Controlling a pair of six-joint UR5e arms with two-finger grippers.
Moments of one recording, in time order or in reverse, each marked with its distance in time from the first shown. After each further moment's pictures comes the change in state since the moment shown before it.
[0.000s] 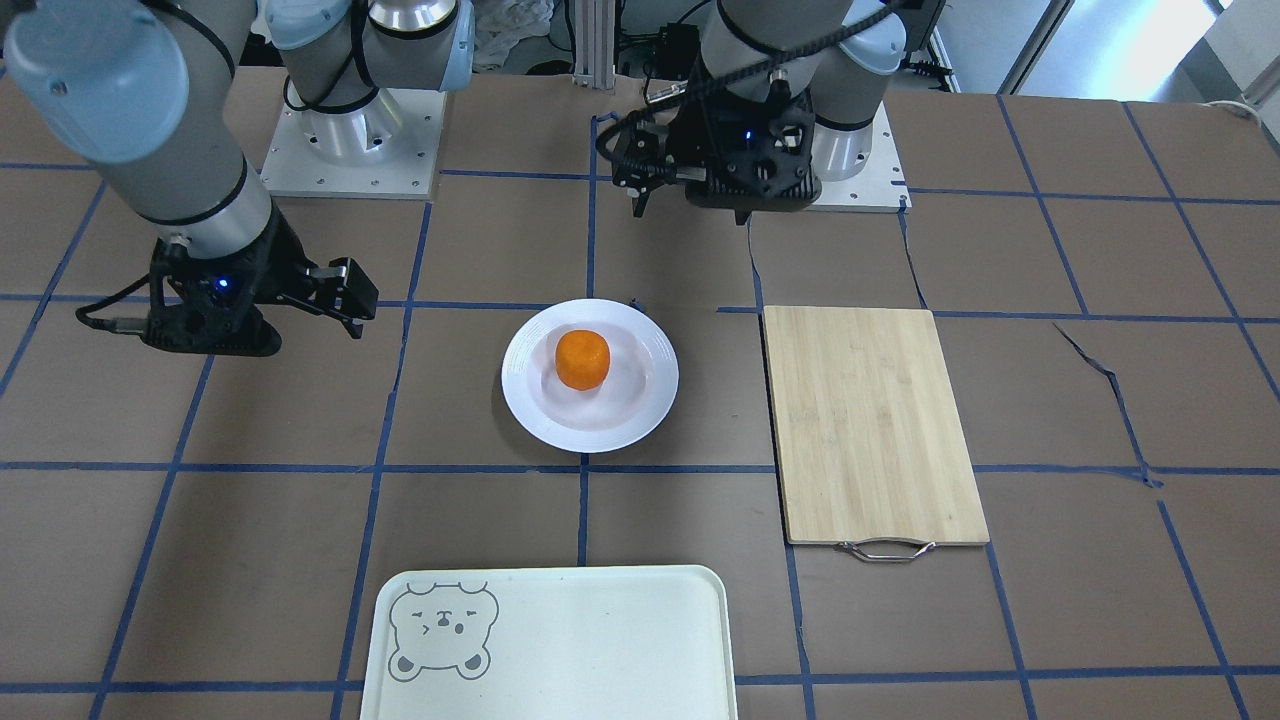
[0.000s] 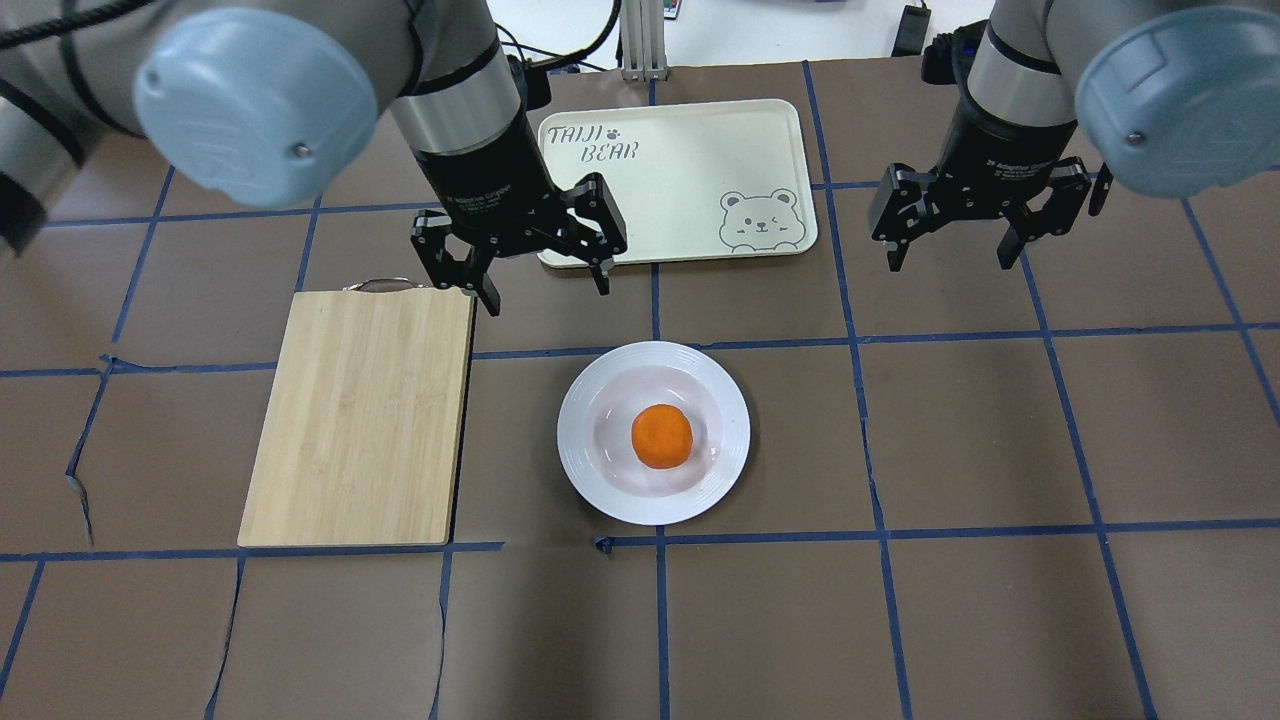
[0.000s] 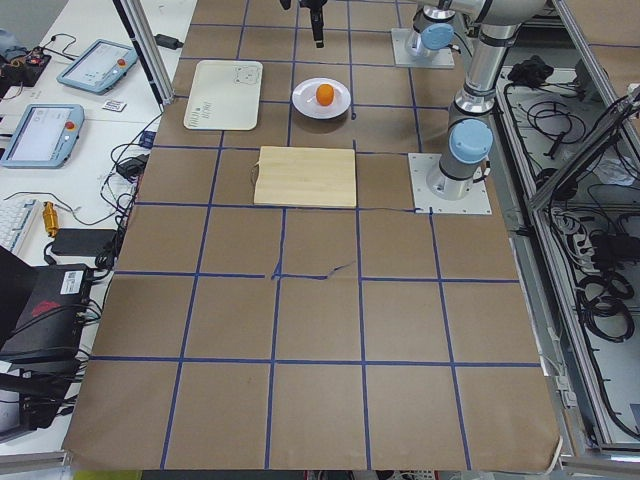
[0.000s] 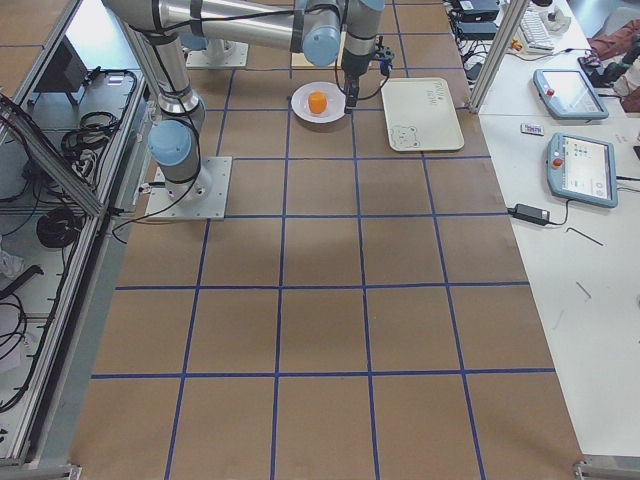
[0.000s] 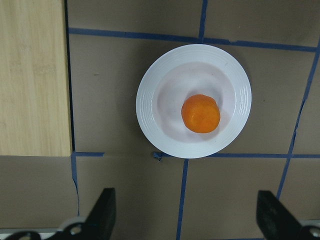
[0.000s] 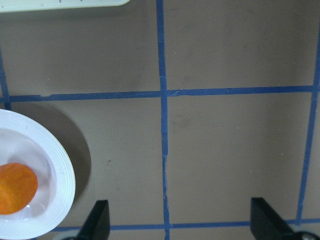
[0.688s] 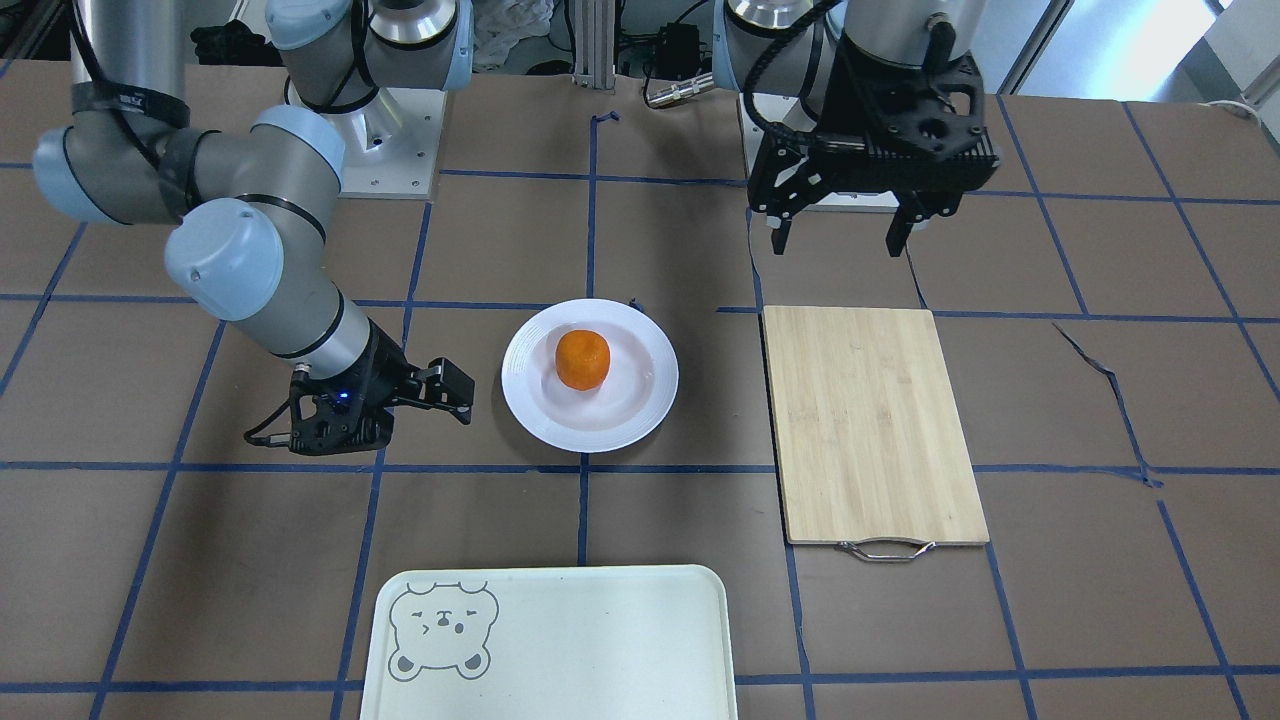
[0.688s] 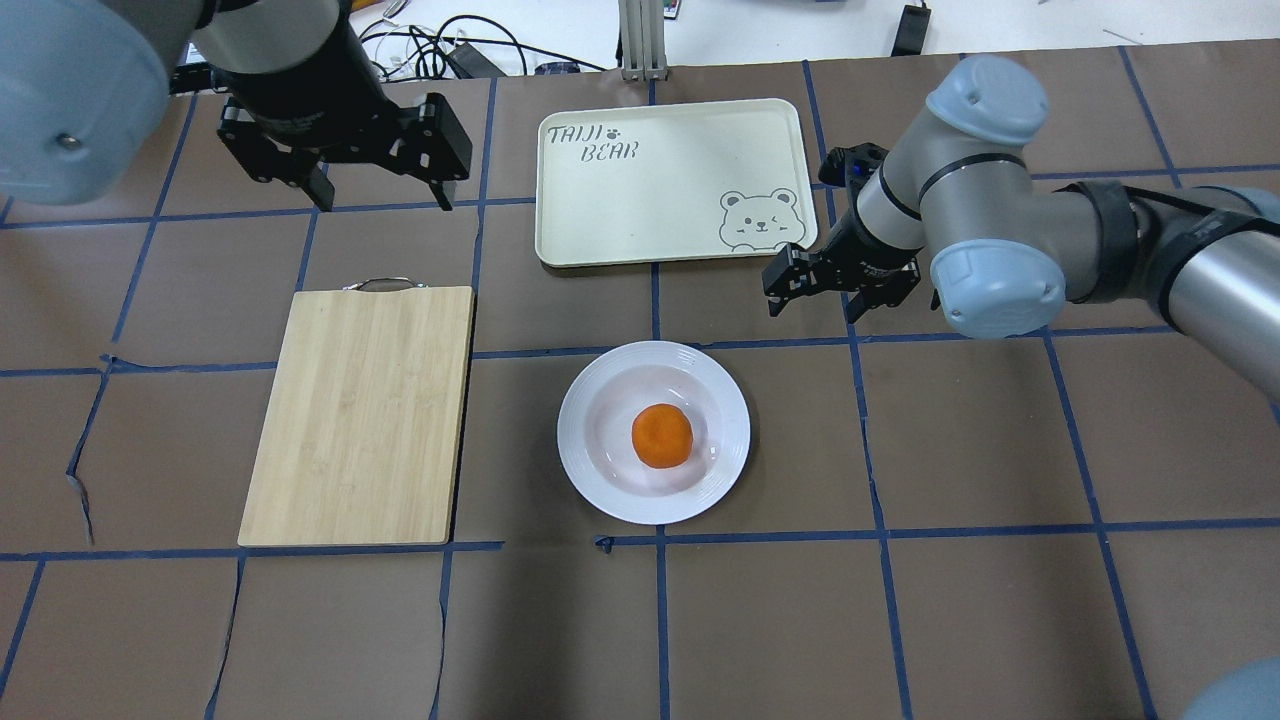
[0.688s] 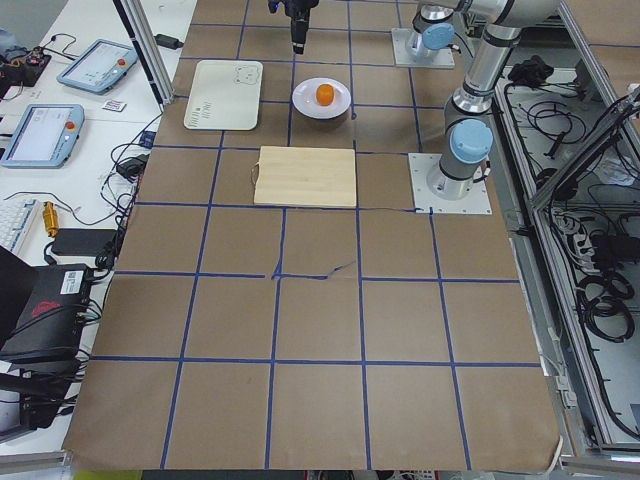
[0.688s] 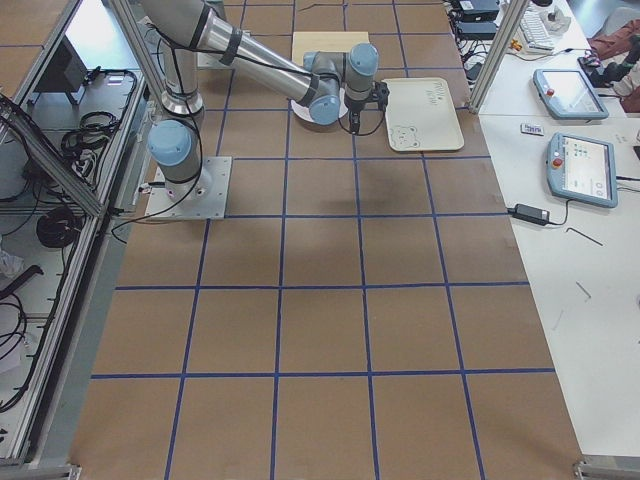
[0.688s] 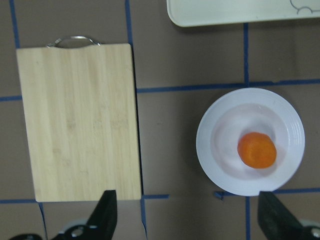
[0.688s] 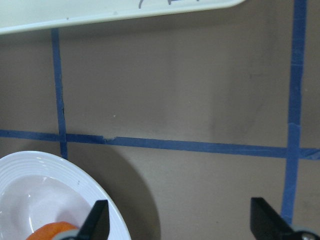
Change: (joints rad) left arm 0.150 0.054 -0.037 0.204 0.194 0.175; right arm 0.010 0.161 0.248 -0.495 0.318 -0.016
